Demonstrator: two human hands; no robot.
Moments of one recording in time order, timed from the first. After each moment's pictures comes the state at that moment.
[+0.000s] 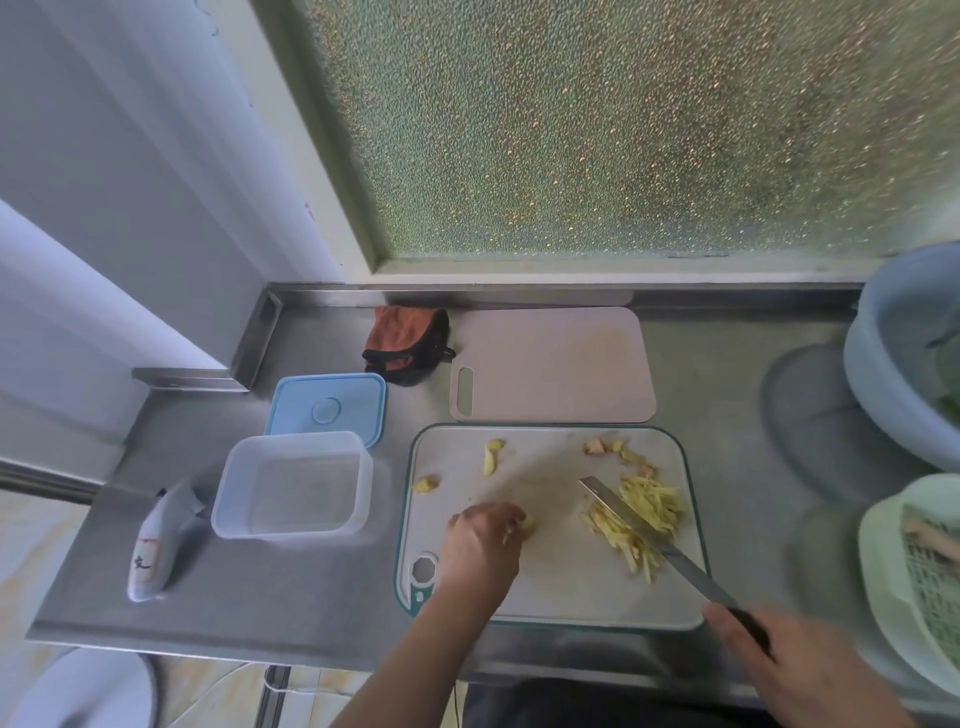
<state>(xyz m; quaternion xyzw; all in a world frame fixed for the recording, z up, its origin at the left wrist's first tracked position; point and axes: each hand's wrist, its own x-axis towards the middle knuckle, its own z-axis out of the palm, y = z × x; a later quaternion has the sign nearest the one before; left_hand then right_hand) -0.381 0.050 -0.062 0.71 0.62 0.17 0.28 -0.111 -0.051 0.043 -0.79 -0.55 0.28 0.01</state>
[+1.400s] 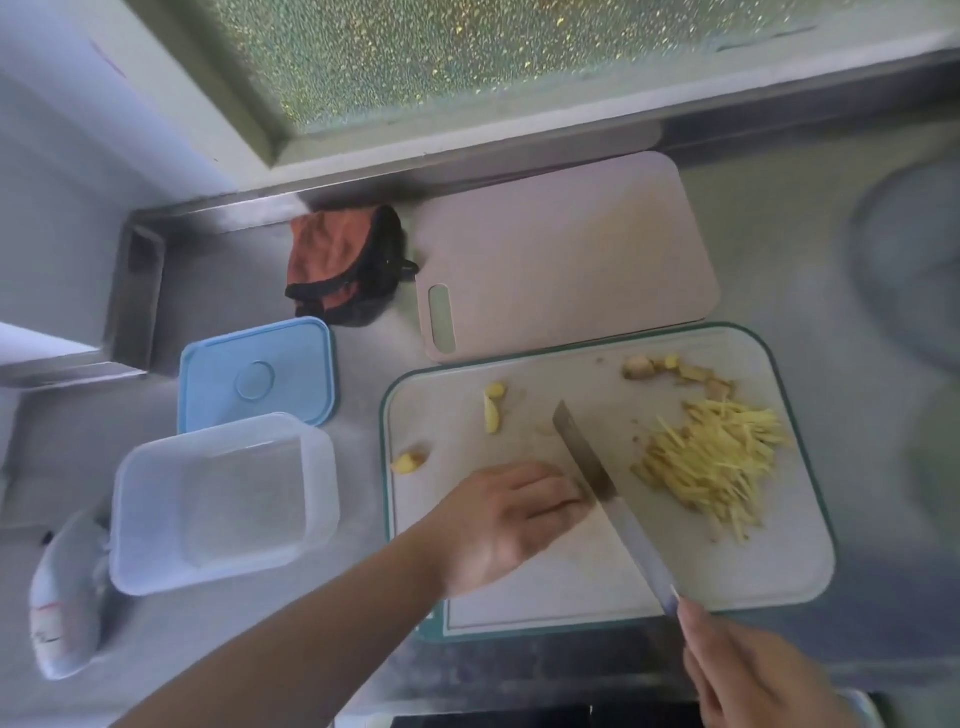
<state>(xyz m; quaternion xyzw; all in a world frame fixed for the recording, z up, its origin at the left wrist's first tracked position) -0.413 0.103 -0.098 0.95 0.12 0.21 0.22 -0.236 -0.036 -0.034 -0.62 -0.32 0.49 0.52</state>
